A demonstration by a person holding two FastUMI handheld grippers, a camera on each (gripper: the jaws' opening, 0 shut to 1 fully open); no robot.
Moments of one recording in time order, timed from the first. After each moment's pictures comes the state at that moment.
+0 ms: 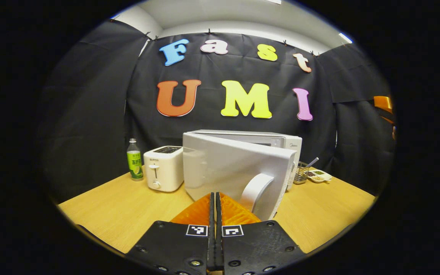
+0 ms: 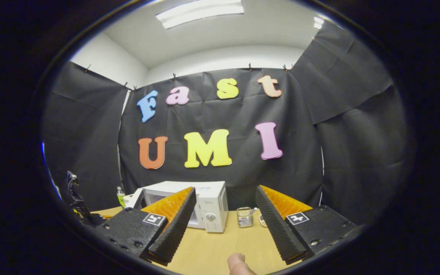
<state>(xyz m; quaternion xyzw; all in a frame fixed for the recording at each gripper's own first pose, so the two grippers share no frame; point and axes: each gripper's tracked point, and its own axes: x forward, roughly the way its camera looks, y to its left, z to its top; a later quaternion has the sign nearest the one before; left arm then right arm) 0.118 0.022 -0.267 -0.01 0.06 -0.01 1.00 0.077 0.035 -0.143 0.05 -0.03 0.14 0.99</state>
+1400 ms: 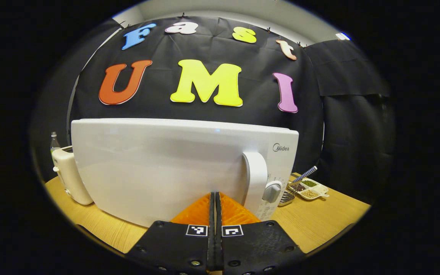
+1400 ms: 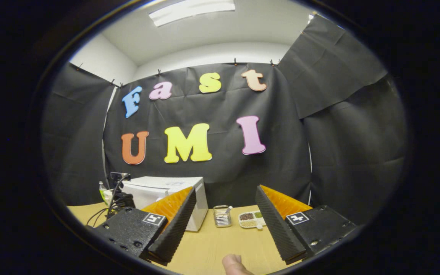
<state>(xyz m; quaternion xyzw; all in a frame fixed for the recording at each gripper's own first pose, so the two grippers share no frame) 0.329 -0.123 -0.295 -0.02 0.07 -0.10 0.99 0.131 -0.028 -0.180 0.05 -0.02 0.12 0.99</state>
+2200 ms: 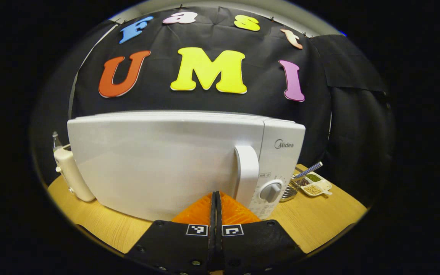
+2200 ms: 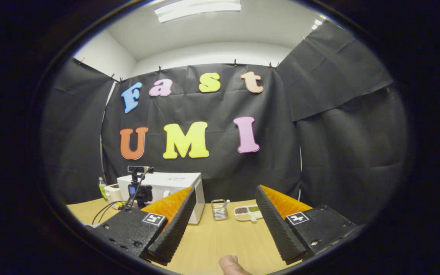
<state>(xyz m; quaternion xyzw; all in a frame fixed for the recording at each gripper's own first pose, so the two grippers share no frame) 0.308 -0.136 -0.298 -0.03 0.14 -0.10 0.99 0.068 -0.029 -0.168 0.03 0.00 0.07 1.00</state>
